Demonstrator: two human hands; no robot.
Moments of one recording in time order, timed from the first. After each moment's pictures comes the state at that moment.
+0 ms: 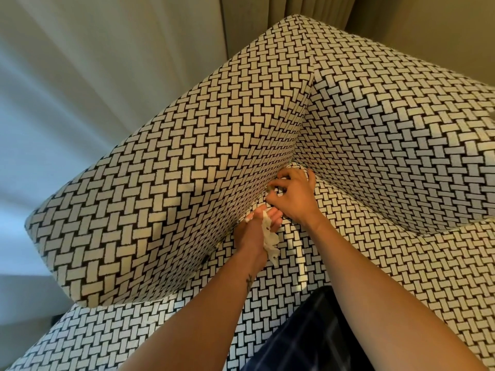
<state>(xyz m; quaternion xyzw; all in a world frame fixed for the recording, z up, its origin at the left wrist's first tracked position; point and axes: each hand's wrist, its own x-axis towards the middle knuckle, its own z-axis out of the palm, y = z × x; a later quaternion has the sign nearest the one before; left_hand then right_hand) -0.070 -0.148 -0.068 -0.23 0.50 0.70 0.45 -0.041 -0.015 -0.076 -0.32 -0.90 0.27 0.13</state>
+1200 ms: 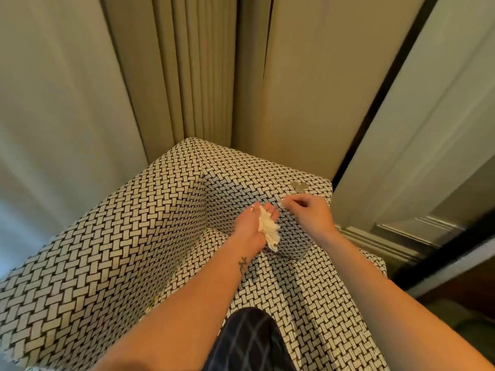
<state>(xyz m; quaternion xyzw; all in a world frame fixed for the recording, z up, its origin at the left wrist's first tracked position) 0.036 -0.028 0.135 -0.07 0.37 0.69 0.62 0.166 0.031 0.164 -0.47 -0.71 0.42 0.32</state>
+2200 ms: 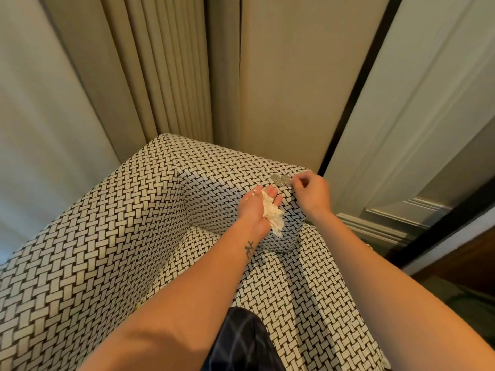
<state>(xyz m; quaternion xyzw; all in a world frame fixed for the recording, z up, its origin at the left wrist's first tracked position) 0.077 0.027 0.145 -0.05 0.40 0.69 0.60 0.186 0.099 0.154 -0.58 -0.69 0.26 0.35</state>
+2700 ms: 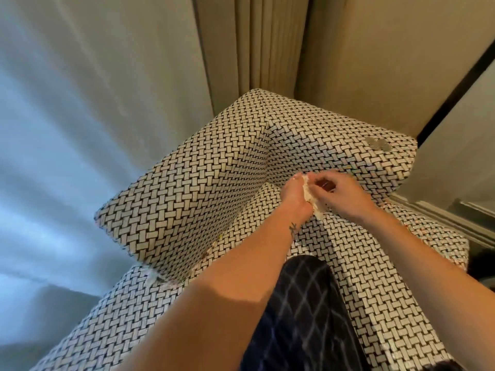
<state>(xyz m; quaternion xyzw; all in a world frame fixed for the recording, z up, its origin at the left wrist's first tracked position) 0.016 -0.060 0.080 -0.11 0.41 0.71 0.56 0.132 -0.031 0.140 -0.36 -0.83 0.39 0.14</state>
